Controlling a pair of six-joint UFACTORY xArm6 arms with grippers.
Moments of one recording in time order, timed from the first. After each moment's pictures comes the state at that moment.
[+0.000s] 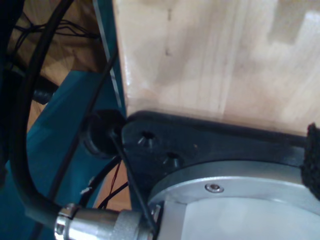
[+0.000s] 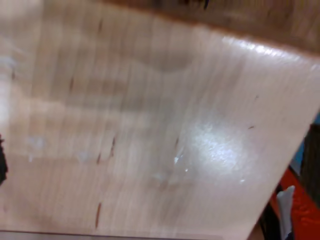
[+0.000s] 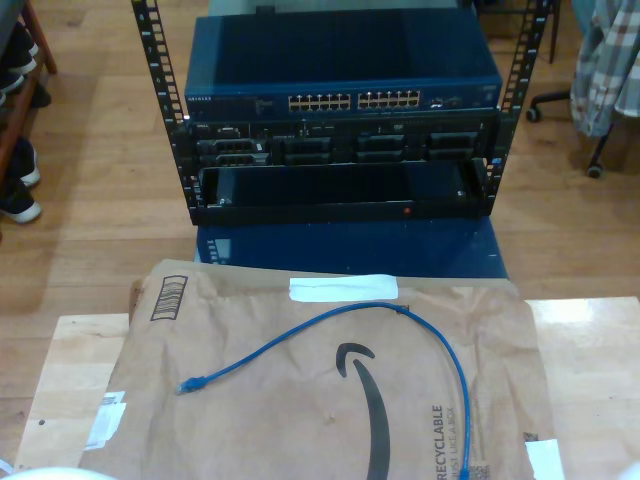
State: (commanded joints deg) left arm 90.6 -30.4 -6.0 13.1 63.8 -11.6; right arm -78.8 -40.5 -2.7 -13.0 52.7 8.5
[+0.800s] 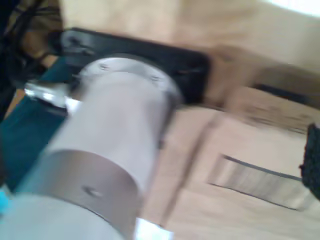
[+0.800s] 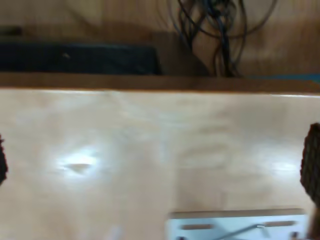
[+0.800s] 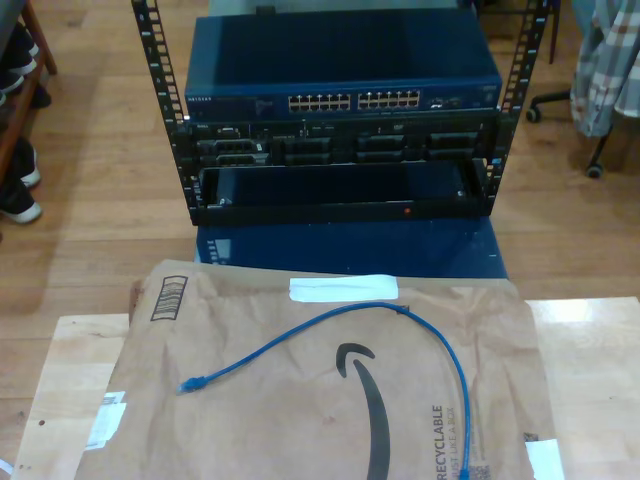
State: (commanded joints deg) left arm 57.7 -29.8 -37.3 -0.8 93.6 -41.2; right arm -60.7 -40.0 -22.3 -4.4 63.7 33.5
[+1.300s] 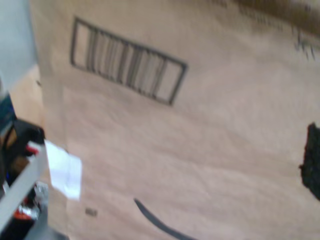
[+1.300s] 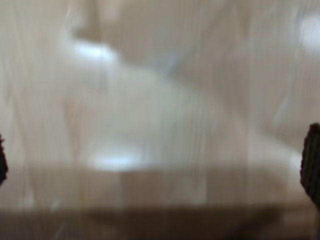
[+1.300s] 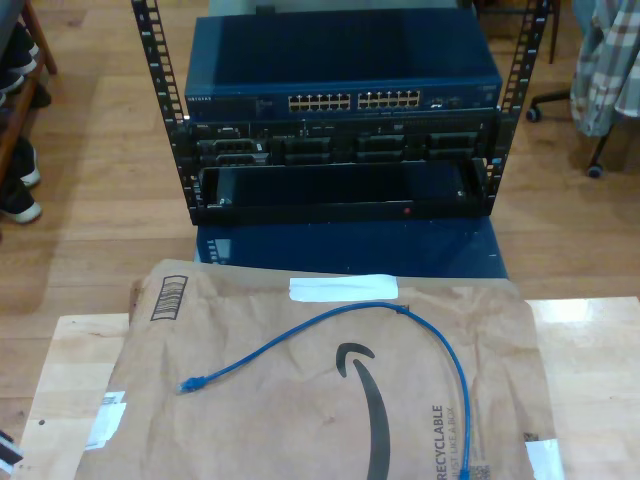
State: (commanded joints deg) left arm 42.5 -24.9 -38.3 -14.7 92.2 -59.7; right arm -13.2 -33.3 -34.3 -4.1 74.3 83.1
